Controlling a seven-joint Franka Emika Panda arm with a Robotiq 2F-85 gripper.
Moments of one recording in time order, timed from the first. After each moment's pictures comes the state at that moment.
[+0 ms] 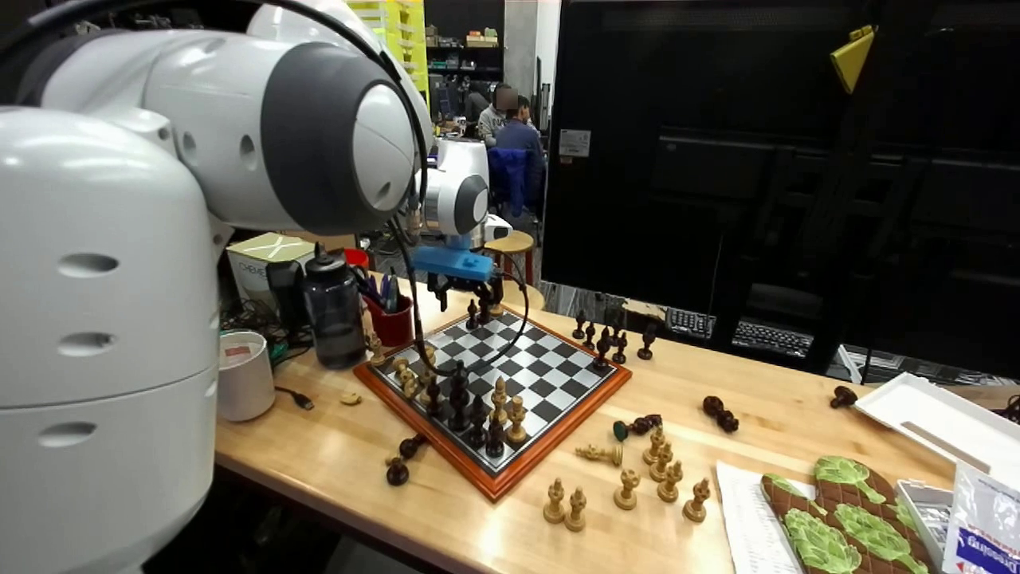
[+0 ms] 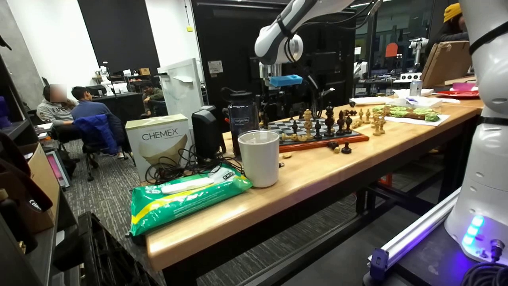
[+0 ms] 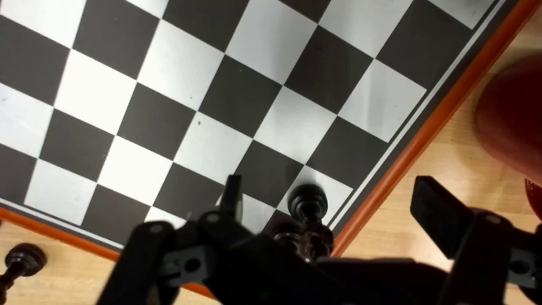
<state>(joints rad) 0.09 0.37 0.07 -1.77 -0.02 2.21 0.05</state>
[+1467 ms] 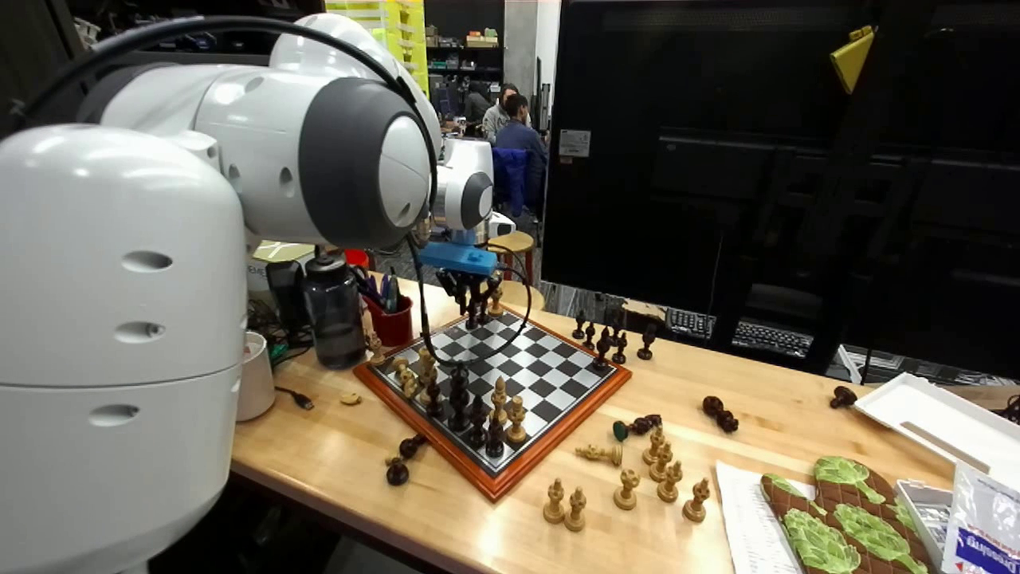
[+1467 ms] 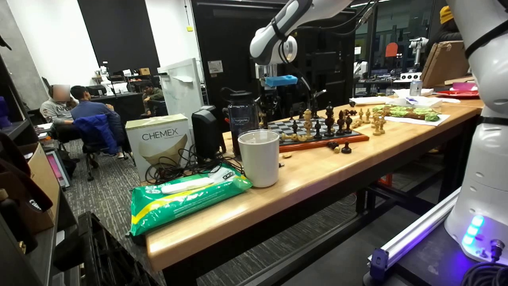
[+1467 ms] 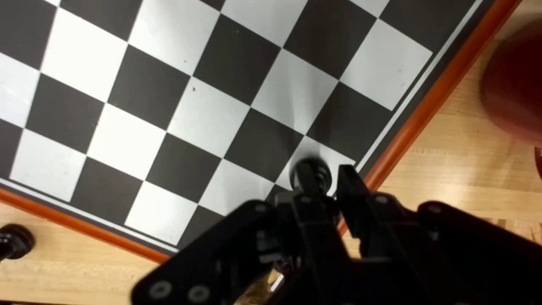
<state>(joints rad) 0.09 0.44 0.07 -1.65 -0.02 2.15 0.05</state>
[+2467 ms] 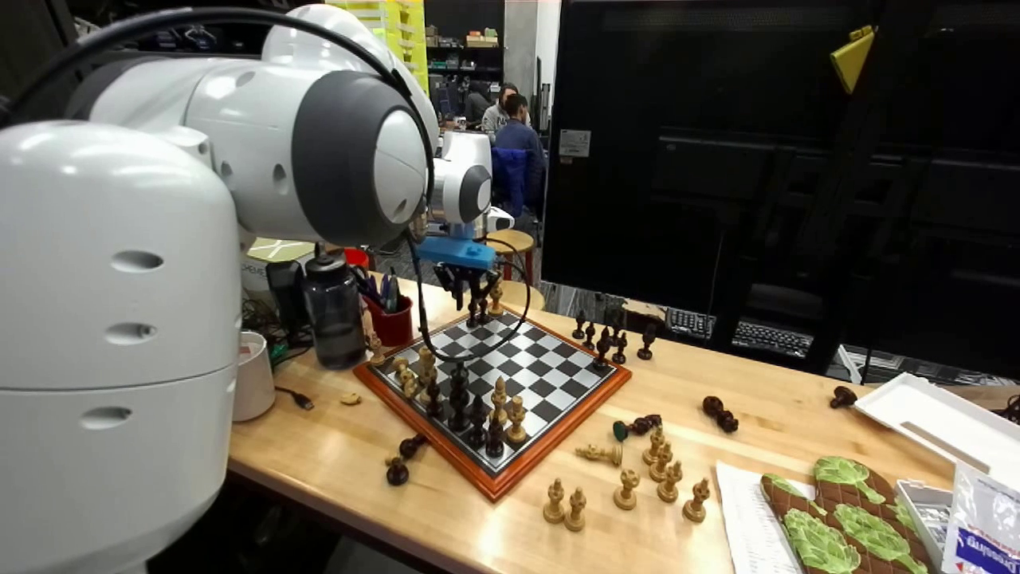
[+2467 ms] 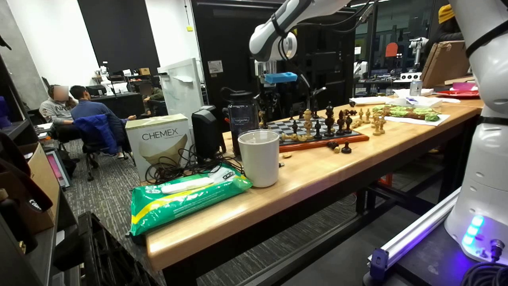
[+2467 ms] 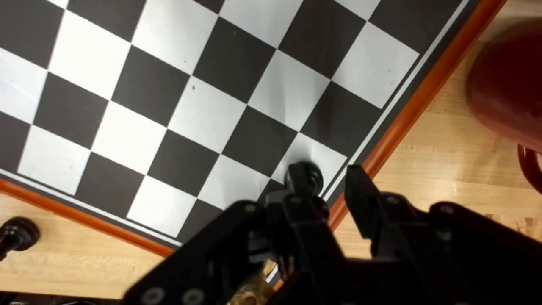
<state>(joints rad) 0.09 0.43 0.07 -1.64 -0.02 2.13 0.05</state>
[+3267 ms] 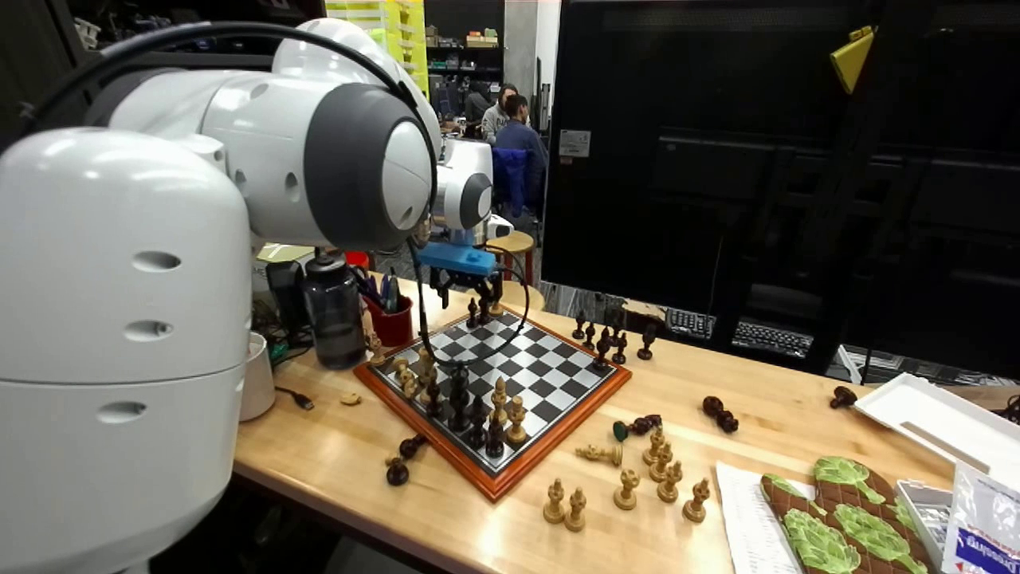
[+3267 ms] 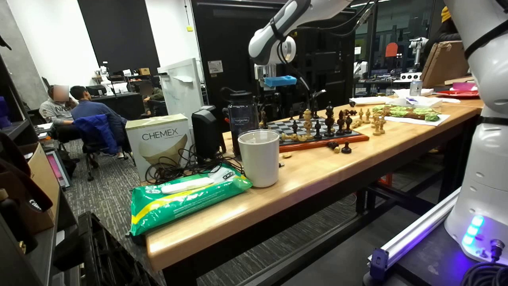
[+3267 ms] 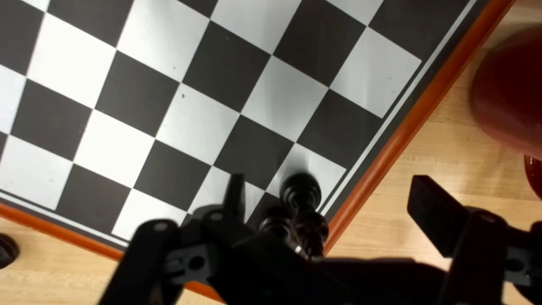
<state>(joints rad) 0.09 0.46 0.07 -1.63 0.00 2.12 0.03</state>
